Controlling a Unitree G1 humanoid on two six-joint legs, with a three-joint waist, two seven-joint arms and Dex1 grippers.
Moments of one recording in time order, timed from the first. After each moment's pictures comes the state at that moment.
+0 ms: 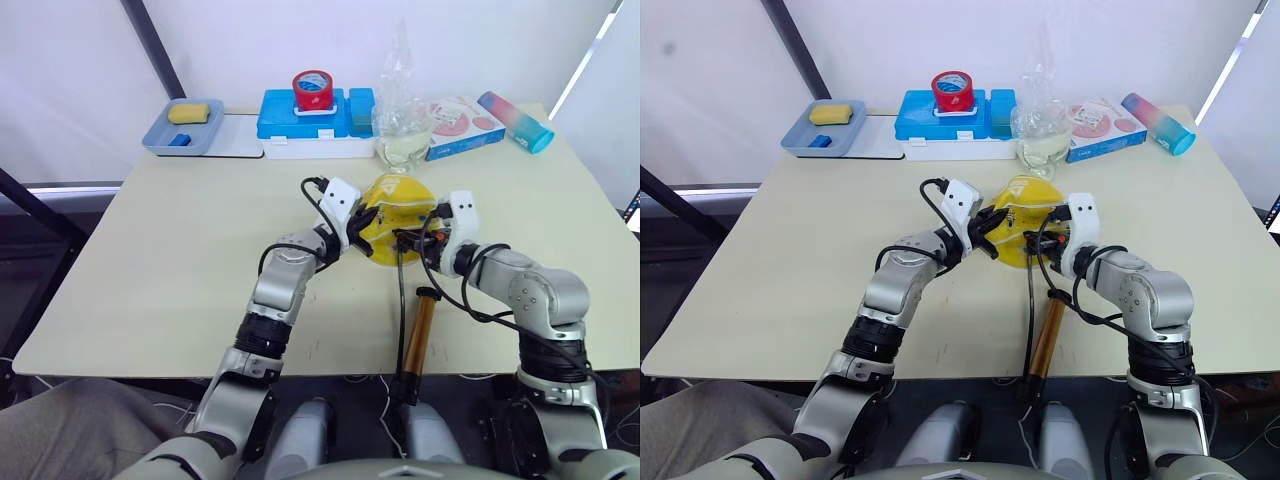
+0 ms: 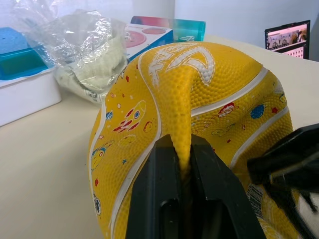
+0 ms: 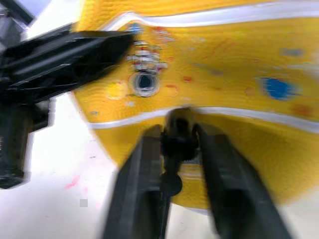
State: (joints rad) left arm -0.61 0.08 -0.13 0.18 -0.04 0.38 -0.53; right arm -0.49 -0.22 -0.13 -0.23 0.48 1.14 0.32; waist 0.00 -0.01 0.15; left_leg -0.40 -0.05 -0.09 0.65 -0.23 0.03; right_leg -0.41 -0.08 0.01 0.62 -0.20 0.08
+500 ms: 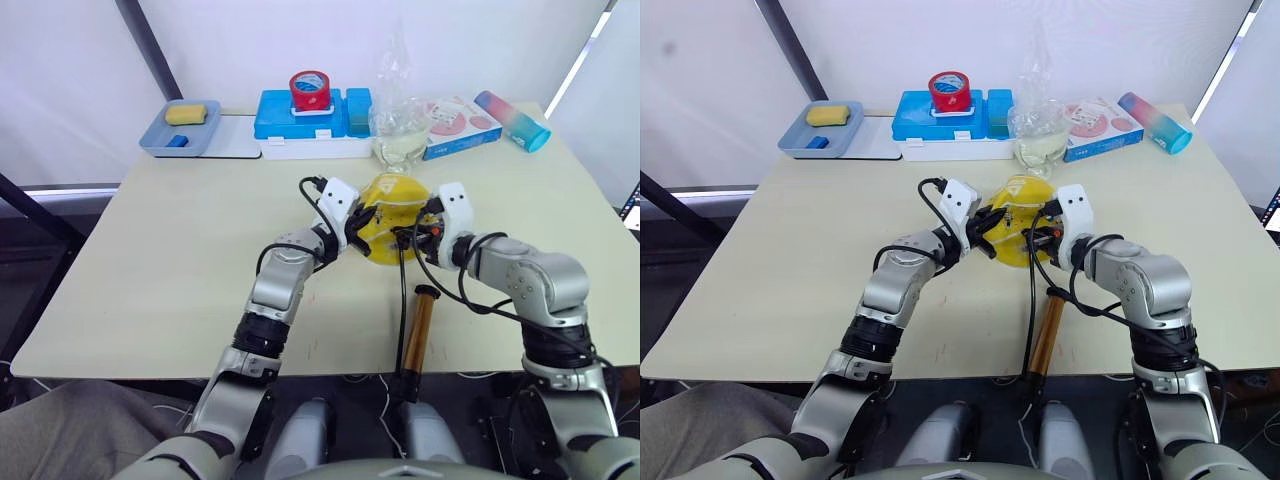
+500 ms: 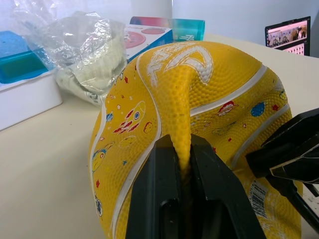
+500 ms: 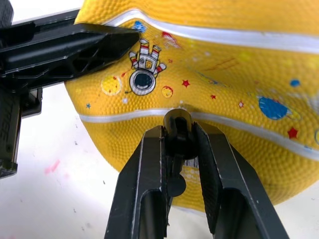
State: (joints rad) left arm -0.61 0.09 -0.14 0.20 -0.04 0.35 -0.54; right arm -0.60 -0.32 0.00 -0.22 0.45 1.24 0.32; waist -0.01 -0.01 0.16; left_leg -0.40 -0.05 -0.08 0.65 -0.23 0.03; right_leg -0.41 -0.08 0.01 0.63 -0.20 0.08
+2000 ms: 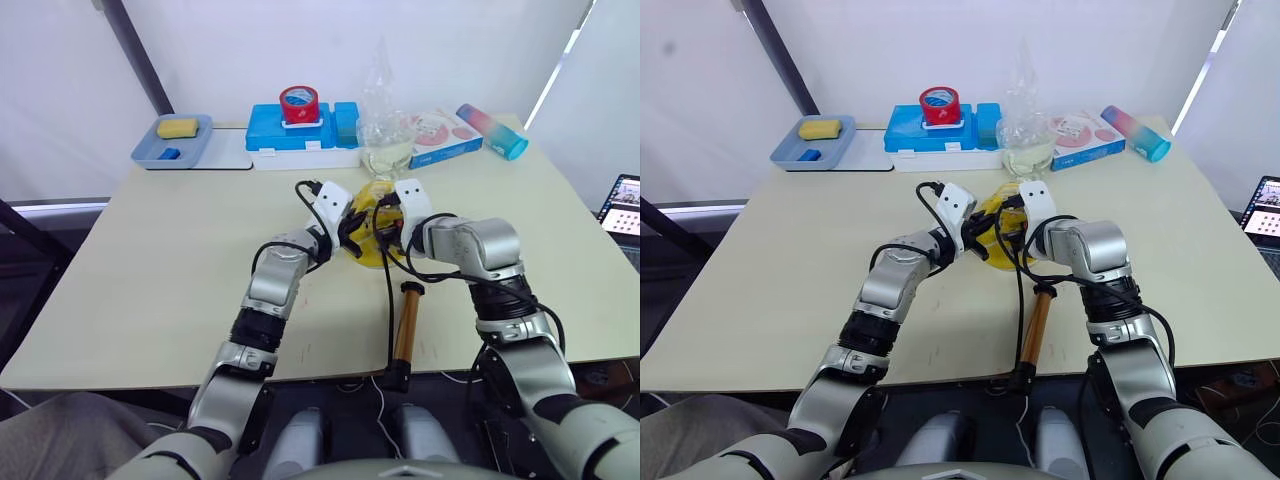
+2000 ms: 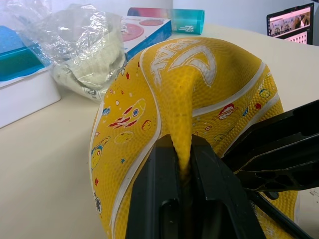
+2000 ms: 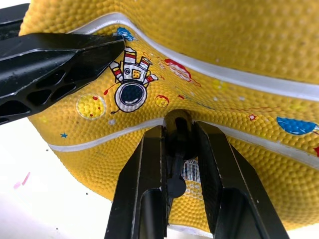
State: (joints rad) left arm -0.63 0.11 -0.11 0.27 -0.01 0.37 -0.54; right arm -0.79 -0.13 0.07 0.18 0.27 1.21 0.21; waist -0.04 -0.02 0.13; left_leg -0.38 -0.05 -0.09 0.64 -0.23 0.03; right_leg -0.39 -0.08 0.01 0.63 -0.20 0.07
